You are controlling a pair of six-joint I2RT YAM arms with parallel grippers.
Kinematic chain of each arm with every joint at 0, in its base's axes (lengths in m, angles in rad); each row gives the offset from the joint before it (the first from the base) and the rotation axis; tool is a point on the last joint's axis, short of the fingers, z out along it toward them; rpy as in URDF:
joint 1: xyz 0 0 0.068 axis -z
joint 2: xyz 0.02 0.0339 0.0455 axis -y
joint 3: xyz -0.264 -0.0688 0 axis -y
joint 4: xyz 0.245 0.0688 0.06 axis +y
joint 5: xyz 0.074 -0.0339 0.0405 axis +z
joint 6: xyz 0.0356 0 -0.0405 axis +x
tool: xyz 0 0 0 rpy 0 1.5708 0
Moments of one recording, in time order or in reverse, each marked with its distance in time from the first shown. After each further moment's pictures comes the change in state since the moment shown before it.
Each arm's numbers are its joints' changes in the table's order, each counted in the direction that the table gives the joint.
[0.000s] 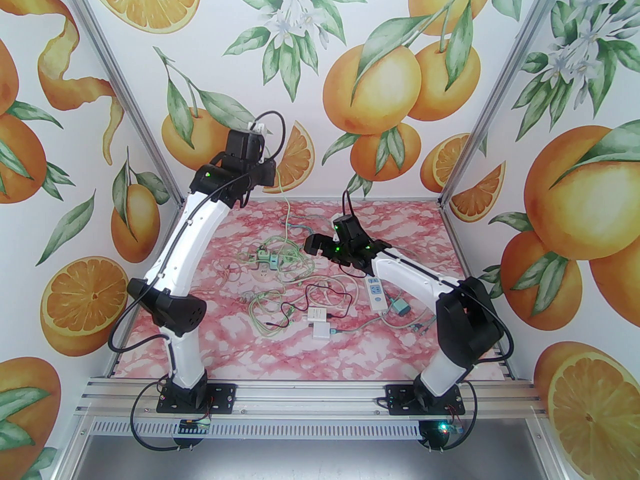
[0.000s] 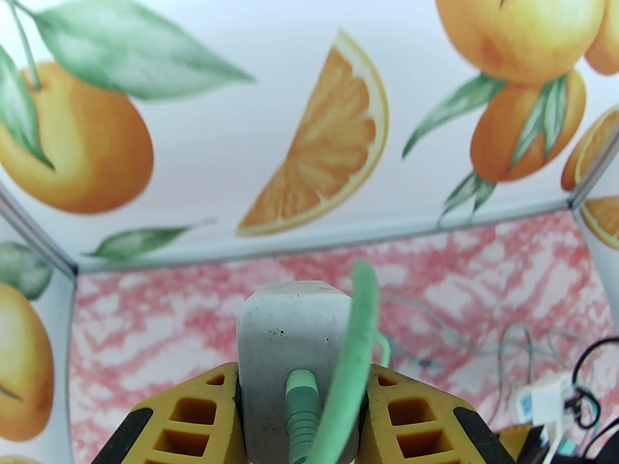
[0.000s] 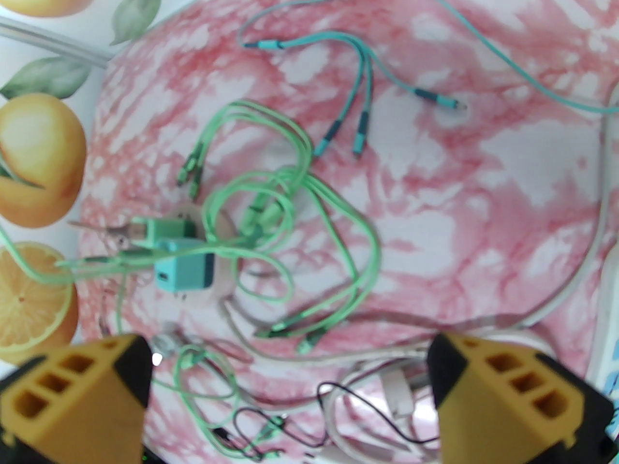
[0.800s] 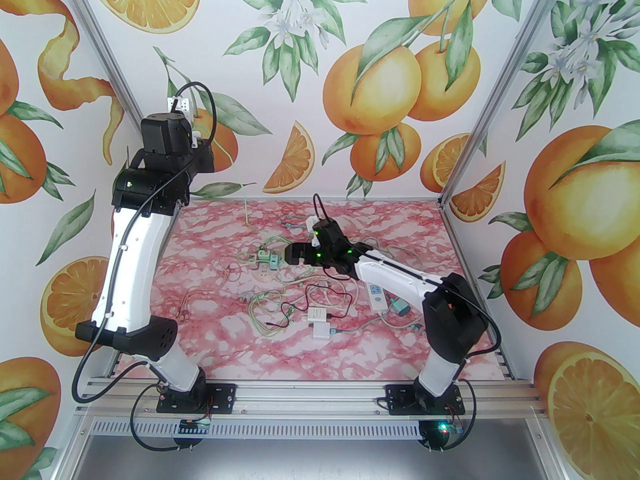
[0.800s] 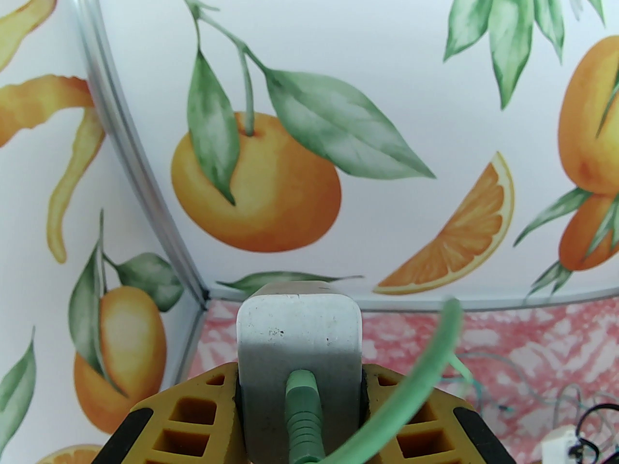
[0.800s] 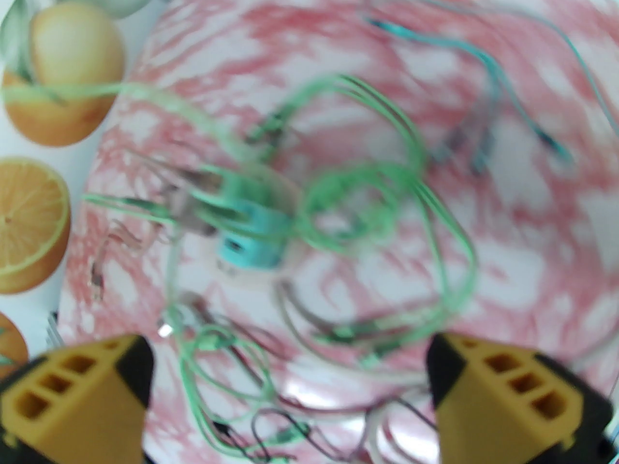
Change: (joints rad) left arm -0.188 0.261 -0.125 -0.004 0.075 0.068; right arm -0.171 -0.175 0.224 -0.070 0.016 -0.198
